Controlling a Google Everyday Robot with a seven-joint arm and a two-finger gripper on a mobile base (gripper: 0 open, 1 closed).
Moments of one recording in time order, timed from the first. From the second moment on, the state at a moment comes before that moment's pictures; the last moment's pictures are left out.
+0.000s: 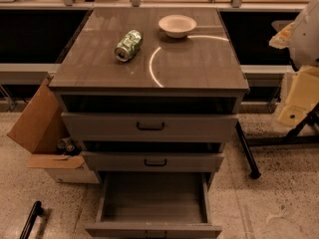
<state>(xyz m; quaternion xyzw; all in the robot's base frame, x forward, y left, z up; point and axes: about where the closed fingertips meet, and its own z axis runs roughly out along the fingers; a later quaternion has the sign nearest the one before) 0.438 -0.217 0.976 -0.60 0.78 -0.03 0.16</state>
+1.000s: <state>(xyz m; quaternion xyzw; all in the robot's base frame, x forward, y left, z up) 0.409 -0.186 0.901 -0.58 0.79 0.07 0.18</state>
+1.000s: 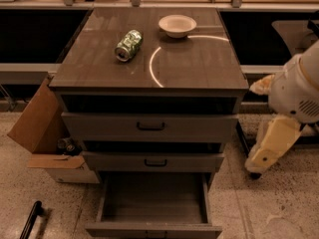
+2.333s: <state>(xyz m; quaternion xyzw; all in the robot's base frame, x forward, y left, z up) 0.385 -0.132 0.739 -0.60 0.76 0.20 0.17</state>
